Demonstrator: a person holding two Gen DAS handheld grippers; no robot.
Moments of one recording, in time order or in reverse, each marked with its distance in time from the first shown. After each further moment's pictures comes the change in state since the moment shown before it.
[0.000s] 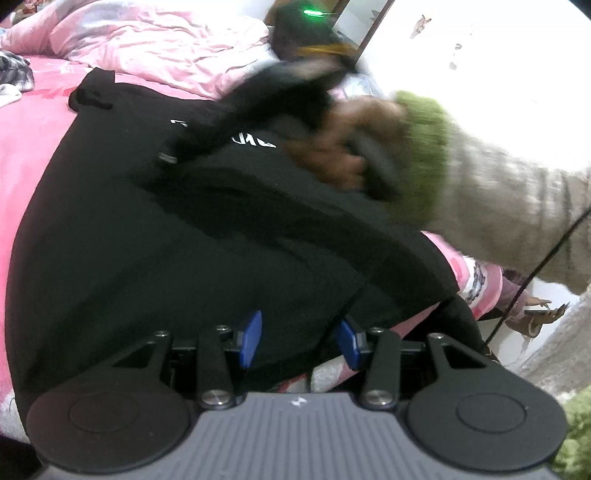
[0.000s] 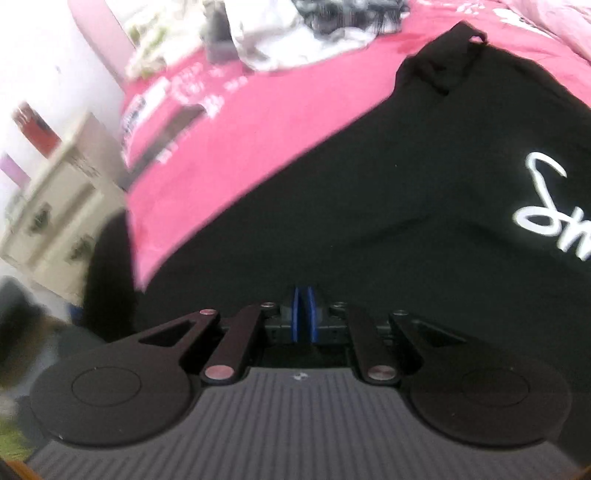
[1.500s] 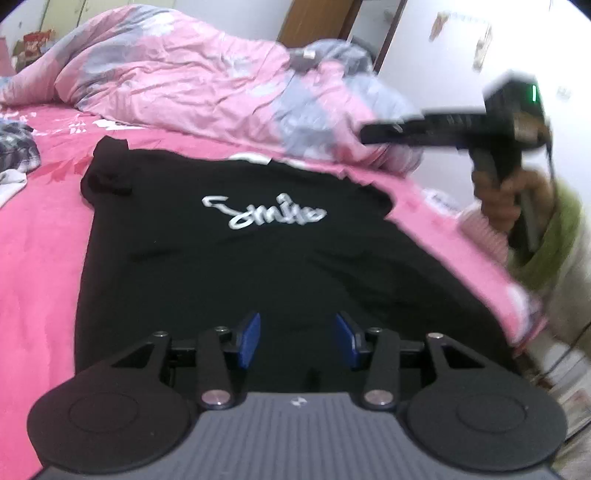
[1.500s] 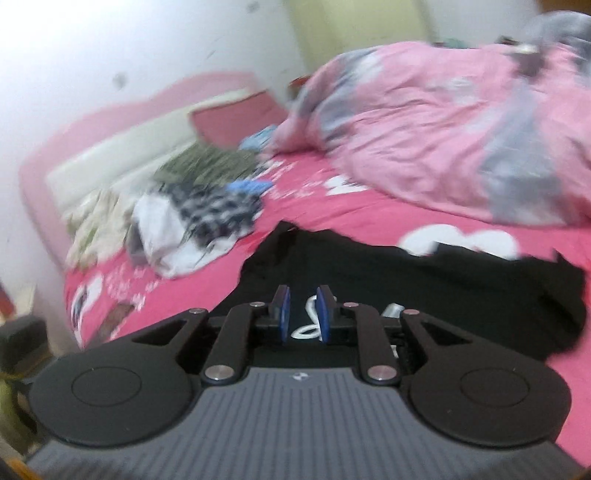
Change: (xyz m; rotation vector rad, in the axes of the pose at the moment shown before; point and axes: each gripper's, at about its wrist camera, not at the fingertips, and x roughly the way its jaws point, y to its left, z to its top) left arm 0.037 0.027 0.103 0.073 -0.017 0.177; right arm -0.197 -0.063 -0.062 0.151 -0.580 -0.239
